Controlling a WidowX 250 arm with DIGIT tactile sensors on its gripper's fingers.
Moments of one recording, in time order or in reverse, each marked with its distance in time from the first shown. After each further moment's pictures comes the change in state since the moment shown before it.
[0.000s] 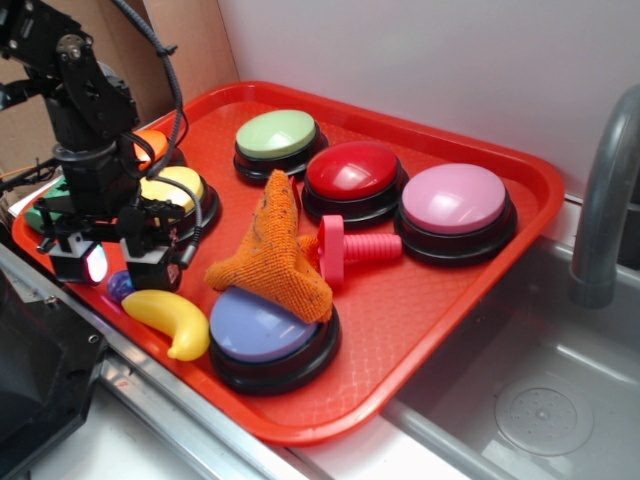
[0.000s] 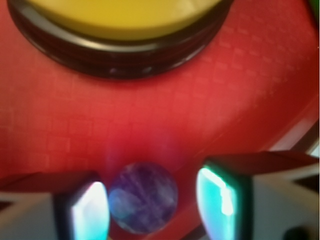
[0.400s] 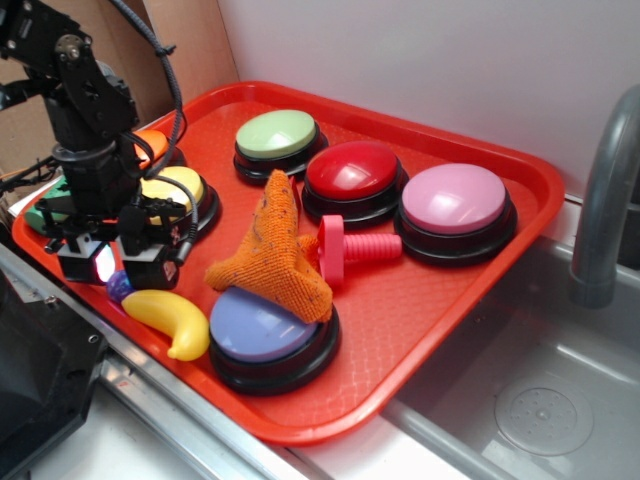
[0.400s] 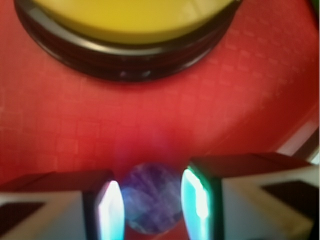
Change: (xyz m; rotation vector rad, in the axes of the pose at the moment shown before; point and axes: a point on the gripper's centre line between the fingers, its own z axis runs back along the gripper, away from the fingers) arm -0.001 0.001 0.003 0.005 -0.007 -0.007
